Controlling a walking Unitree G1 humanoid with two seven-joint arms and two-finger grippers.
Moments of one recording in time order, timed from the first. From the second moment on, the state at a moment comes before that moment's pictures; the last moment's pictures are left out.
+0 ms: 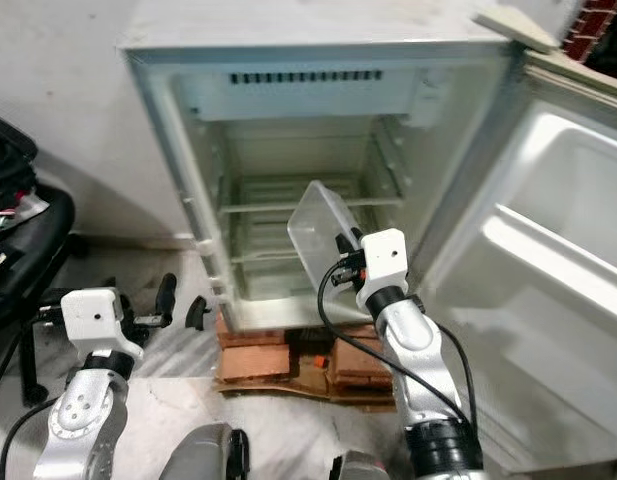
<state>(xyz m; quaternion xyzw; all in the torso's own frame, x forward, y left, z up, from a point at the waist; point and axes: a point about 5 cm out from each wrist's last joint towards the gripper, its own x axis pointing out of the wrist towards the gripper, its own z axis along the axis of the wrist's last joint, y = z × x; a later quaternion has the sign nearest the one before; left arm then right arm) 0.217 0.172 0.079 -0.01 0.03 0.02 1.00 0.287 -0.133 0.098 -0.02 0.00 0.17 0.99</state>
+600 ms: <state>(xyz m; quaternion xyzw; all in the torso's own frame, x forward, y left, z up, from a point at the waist) 0.215 0.171 0.080 0.00 0.03 0.00 1.00 0.287 -0.130 0.096 -0.02 0.01 0.16 0.99</state>
